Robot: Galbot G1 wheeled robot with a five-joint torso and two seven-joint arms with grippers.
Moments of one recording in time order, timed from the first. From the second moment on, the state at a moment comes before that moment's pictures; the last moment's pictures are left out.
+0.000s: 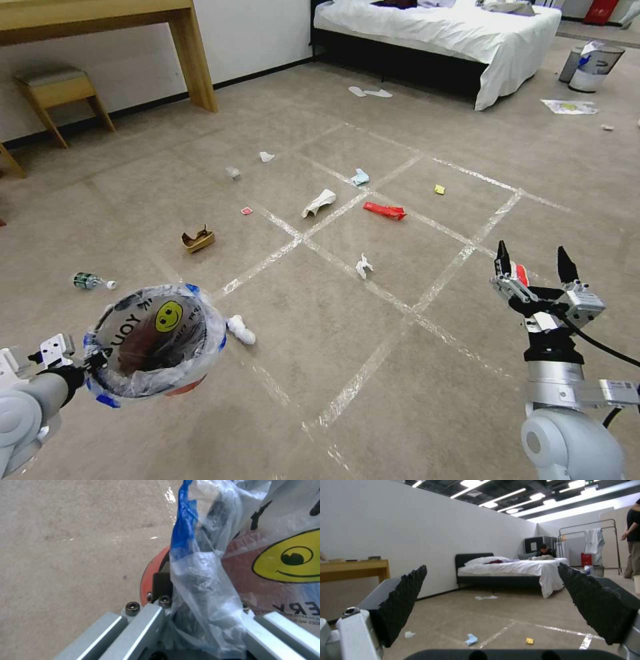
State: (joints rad) left arm 1.54 -1.00 -1.00 -1.99 -1.27 0.74 -0.47; right arm -1.52 1.36 0.76 2.17 0.39 0.27 -0.01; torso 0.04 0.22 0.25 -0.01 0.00
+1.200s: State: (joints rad) left arm 1.50 -0.99 -1.00 -1.96 -1.27 0.74 -0.48; right arm -1.49 1.36 0.75 2.13 0.40 0.25 -0.01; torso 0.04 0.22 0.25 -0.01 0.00
